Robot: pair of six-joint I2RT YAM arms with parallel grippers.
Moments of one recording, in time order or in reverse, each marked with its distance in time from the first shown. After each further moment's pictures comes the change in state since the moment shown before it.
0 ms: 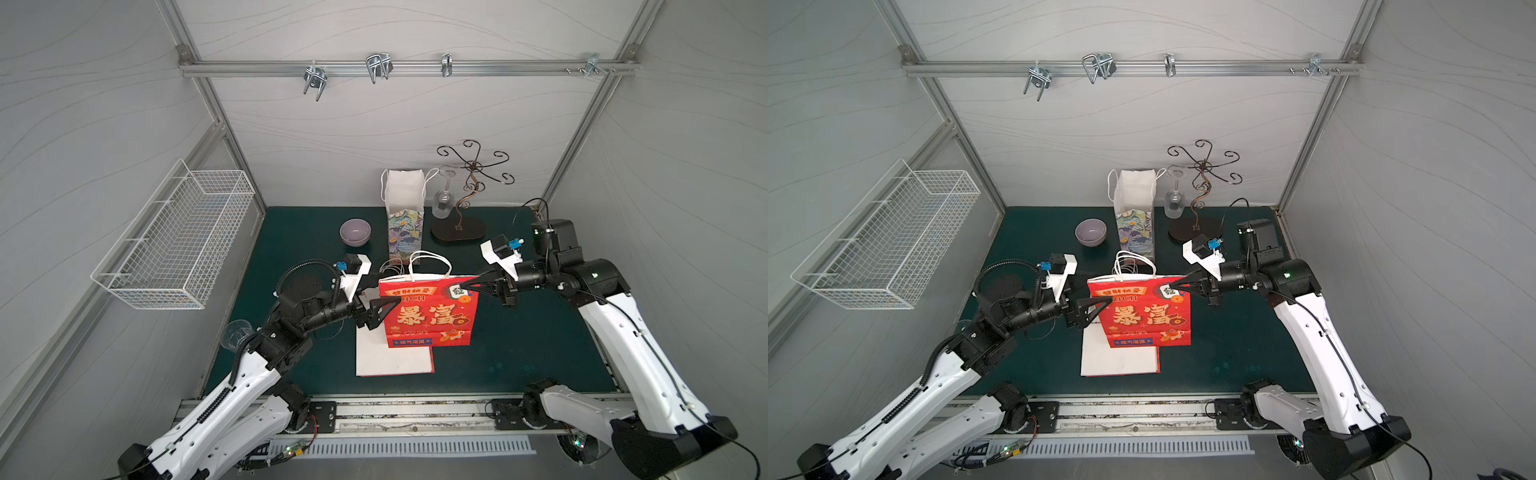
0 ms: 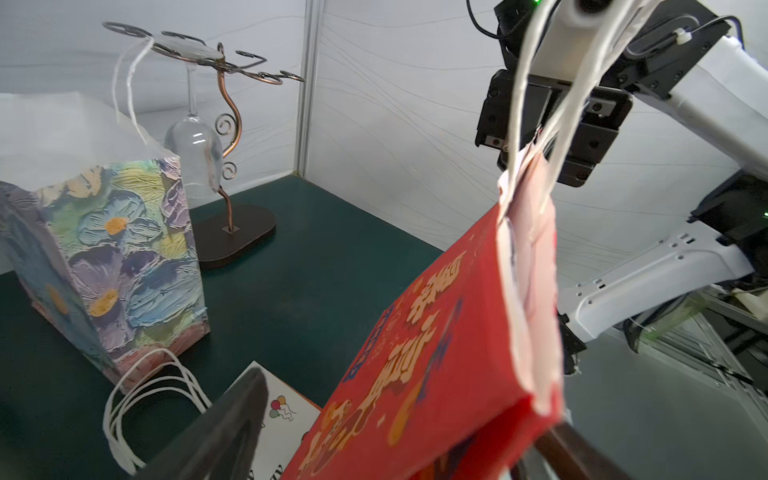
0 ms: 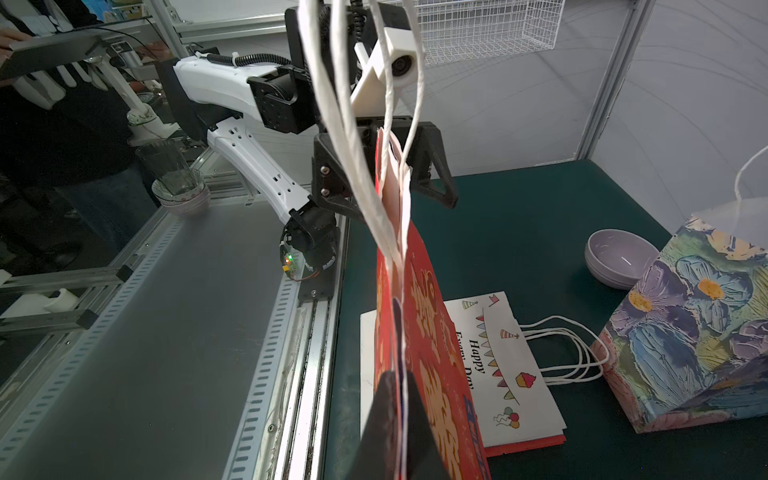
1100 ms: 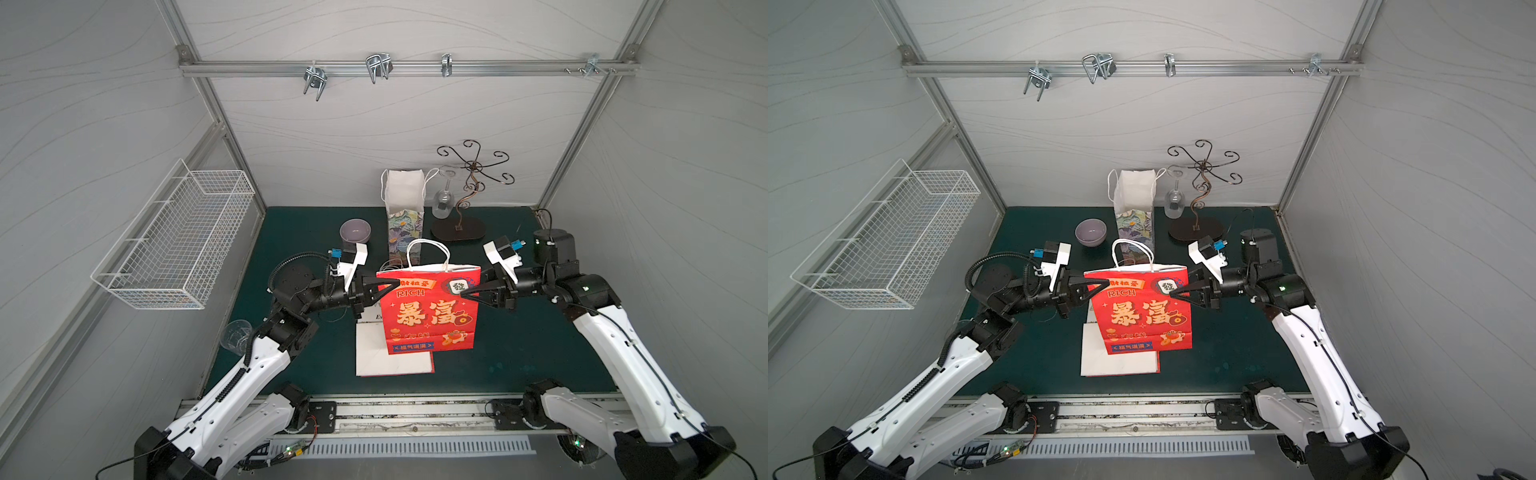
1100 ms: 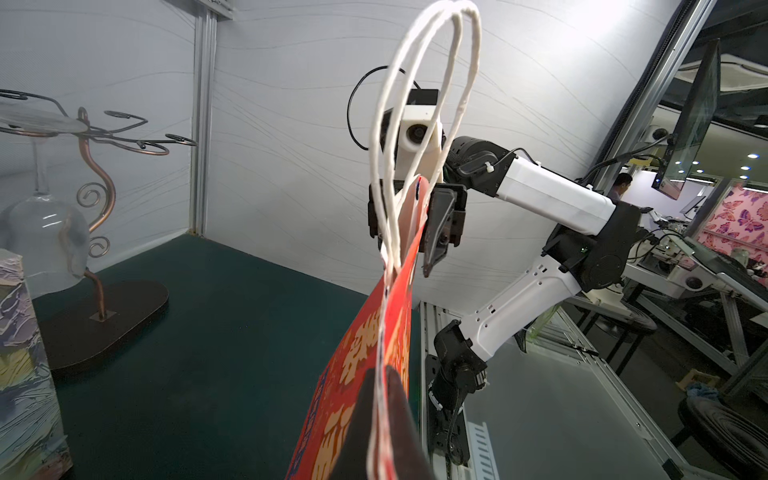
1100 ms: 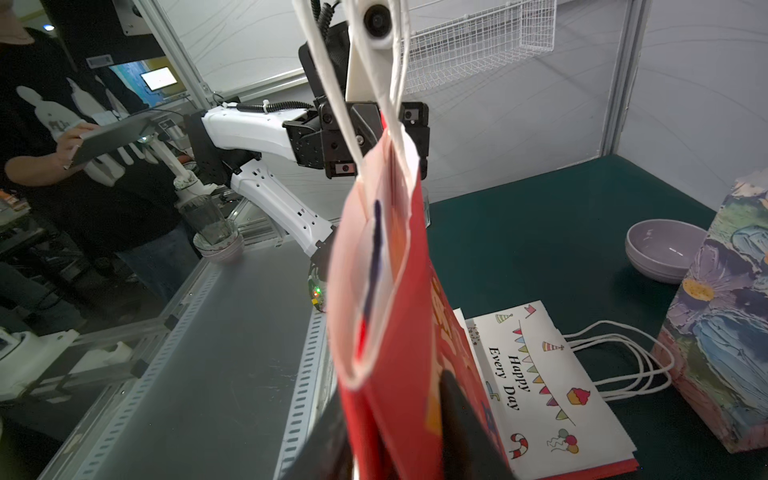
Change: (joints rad) left arm 0.072 0.103 0.006 0.355 0.309 -0.200; right arm -0.029 -0.088 -0.213 0.301 -0.120 0.323
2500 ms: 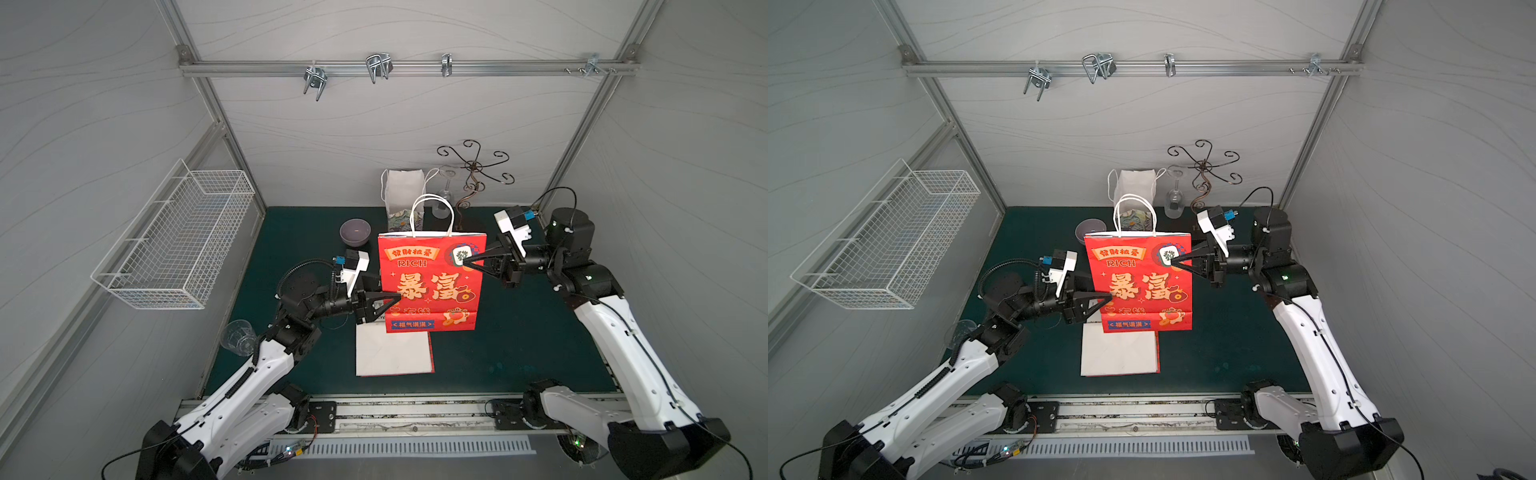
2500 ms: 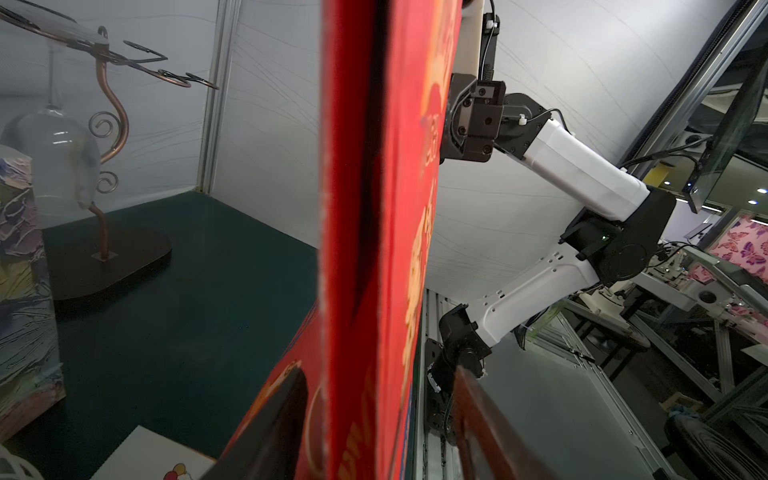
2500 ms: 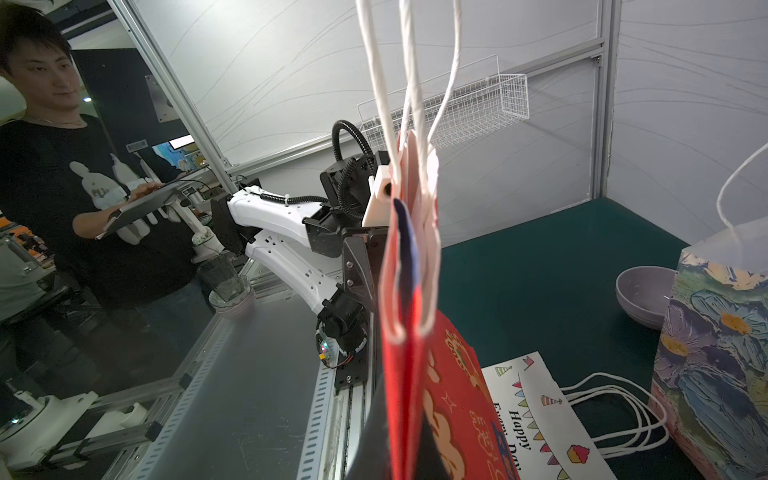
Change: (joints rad) left arm 0.003 0.004 -0.129 0.048 -0.009 -0.036; right arm -0.052 0.061 0.090 0.319 -0.074 0.356
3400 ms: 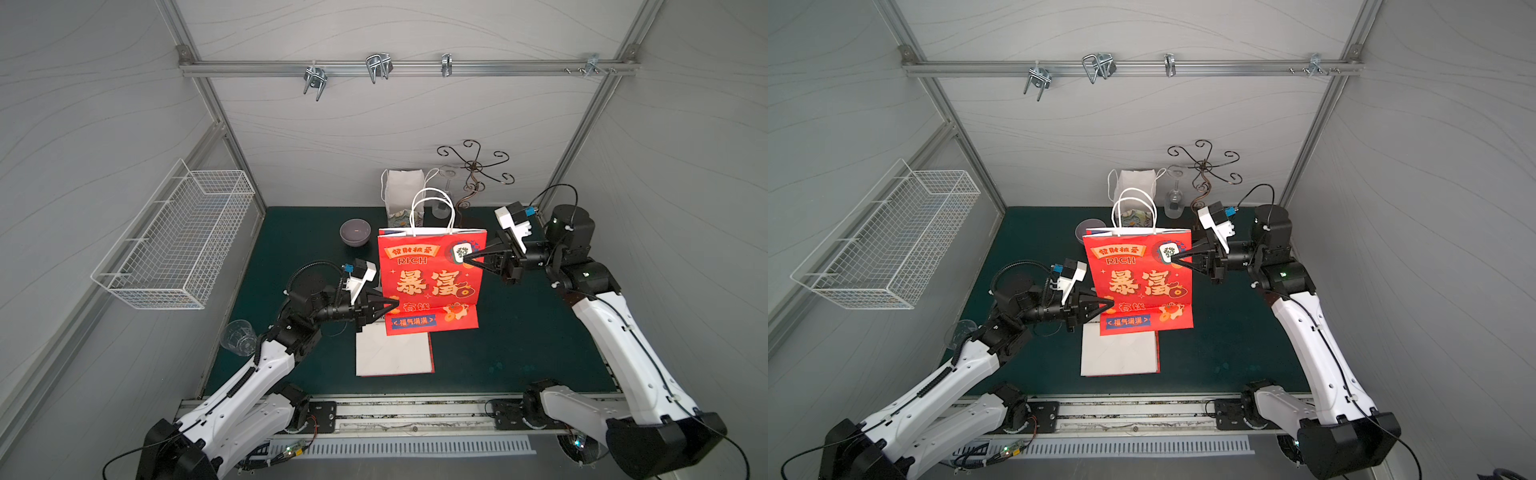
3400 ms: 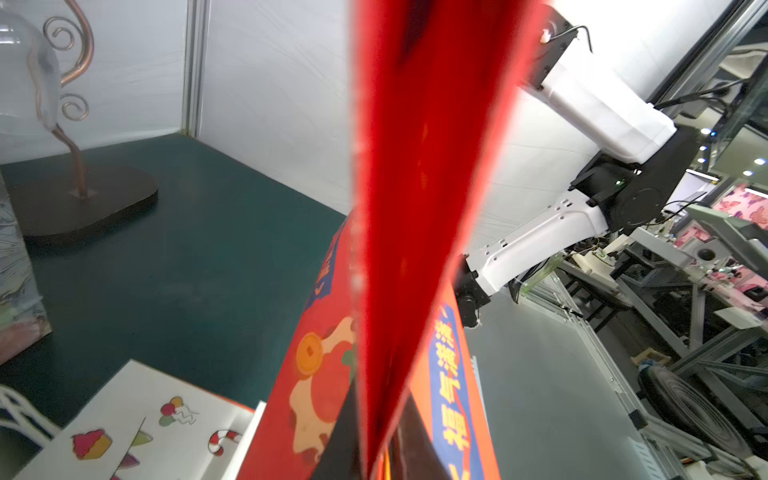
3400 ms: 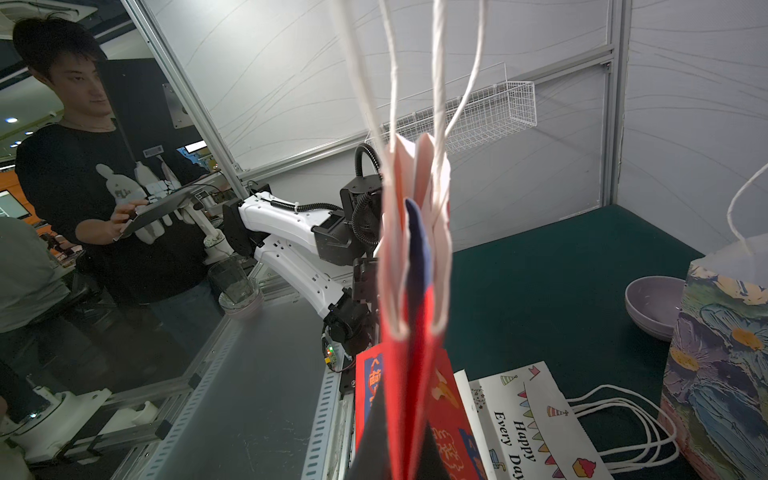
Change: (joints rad) left arm 0.000 0.000 -0.016 -0.177 0.065 0.111; right arm -0.011 0.021 0.002 0.053 -0.036 0.037
